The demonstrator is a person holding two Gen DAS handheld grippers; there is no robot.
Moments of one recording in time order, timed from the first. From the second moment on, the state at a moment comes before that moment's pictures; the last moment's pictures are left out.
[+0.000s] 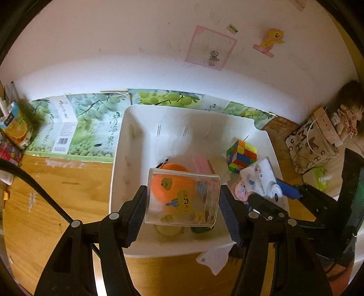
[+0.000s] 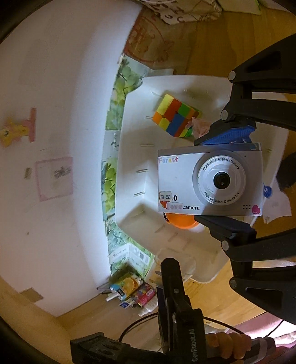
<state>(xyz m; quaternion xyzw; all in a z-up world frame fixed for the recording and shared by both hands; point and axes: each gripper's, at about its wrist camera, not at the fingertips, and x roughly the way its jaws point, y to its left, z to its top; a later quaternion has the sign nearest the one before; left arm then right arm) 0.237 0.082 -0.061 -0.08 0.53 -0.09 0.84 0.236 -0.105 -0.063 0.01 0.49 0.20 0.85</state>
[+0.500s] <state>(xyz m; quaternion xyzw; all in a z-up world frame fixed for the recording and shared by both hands) 0.257 0.076 -0.093 -0.07 0.56 -0.10 0.82 0.258 -0.102 -0.100 0.02 0.54 0.18 0.82</state>
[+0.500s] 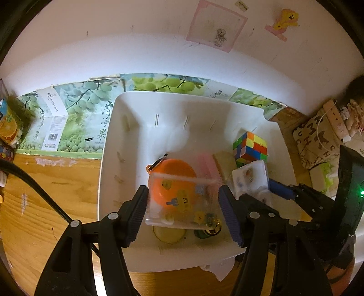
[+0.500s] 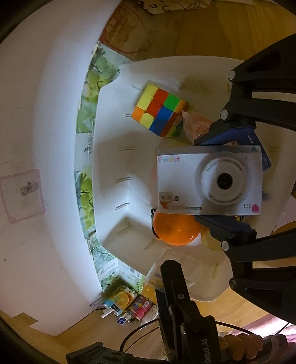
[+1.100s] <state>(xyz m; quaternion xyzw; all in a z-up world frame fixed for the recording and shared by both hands) 0.215 0.076 -0.040 -0.06 0.49 -0.09 0.86 0.214 -0.109 -0.047 0.00 0.48 0.17 0.86</state>
